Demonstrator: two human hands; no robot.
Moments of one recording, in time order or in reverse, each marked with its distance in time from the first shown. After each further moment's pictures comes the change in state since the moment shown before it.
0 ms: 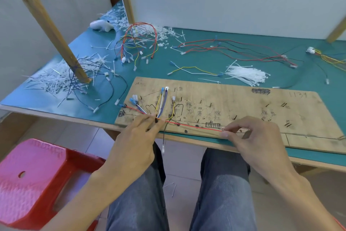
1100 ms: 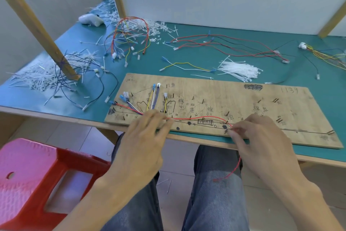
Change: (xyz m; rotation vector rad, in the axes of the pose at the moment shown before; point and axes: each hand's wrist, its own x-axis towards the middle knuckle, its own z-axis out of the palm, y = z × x) left_hand -0.001 0.046 -0.011 0.085 0.065 0.092; right_hand -0.011 0.003 -0.021 -0.606 -0.048 -0.061
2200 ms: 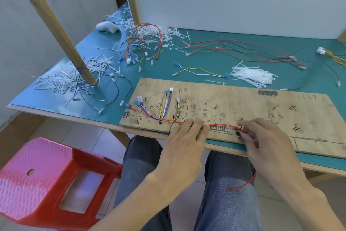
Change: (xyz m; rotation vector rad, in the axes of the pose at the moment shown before) left_hand 0.025 0.048 0.019 -0.102 -0.079 0.049; right_hand 0.010 0.006 0.028 0.266 0.139 -0.128
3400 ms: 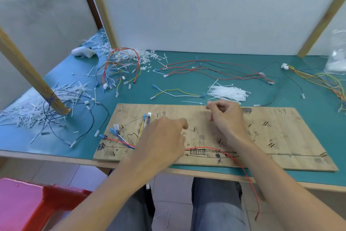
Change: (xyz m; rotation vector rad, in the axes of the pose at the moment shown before) left_hand 0.076 -0.030 -0.046 -0.176 0.063 -0.103; right_hand 0.132 0.013 0.044 0.726 0.137 0.443
